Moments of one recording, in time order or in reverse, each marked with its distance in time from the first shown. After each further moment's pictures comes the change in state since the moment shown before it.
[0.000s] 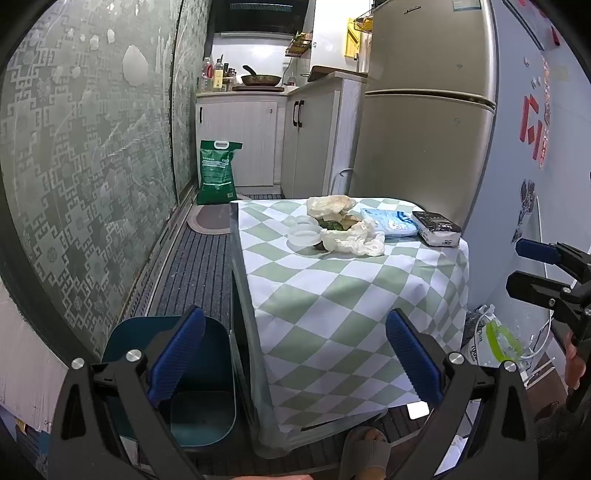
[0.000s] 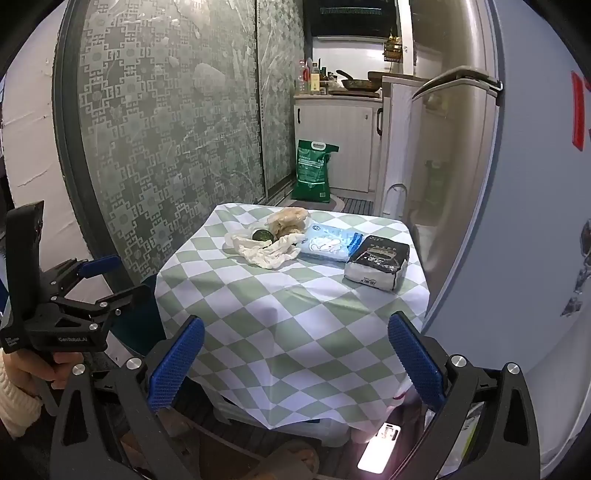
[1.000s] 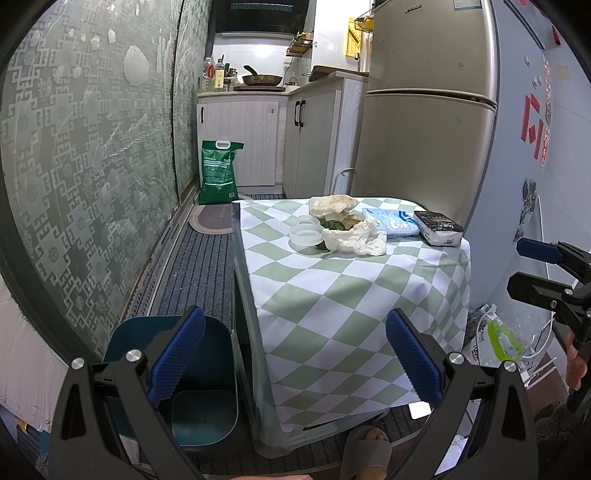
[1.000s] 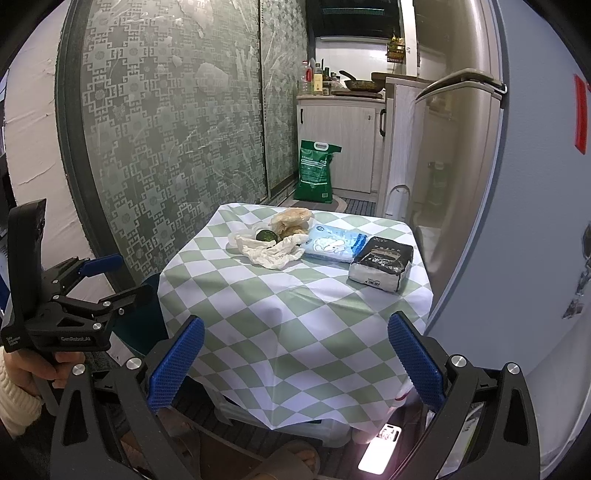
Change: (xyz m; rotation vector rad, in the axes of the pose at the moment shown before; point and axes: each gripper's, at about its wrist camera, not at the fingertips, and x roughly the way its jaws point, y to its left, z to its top) left arm 0.000 0.003 0.000 0.000 0.006 0.000; right arm -0.001 0.003 0.000 -0.009 0.002 -0.001
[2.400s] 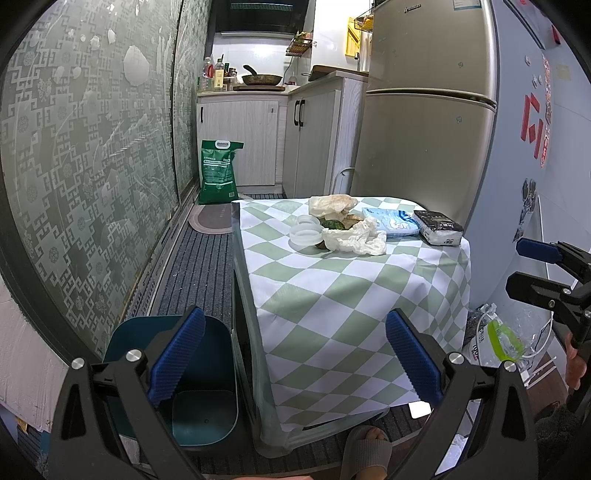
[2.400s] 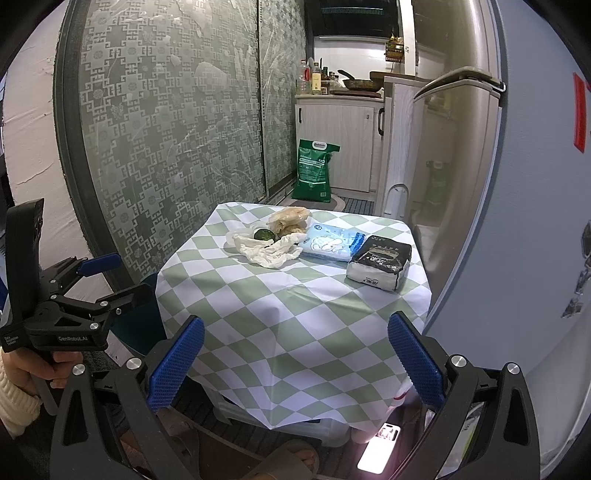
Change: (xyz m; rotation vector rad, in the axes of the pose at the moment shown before) left arm -0.013 0.006 -0.005 0.005 -0.005 0.001; right arm 0.002 -0.002 -0.002 0.000 0.005 -0.004
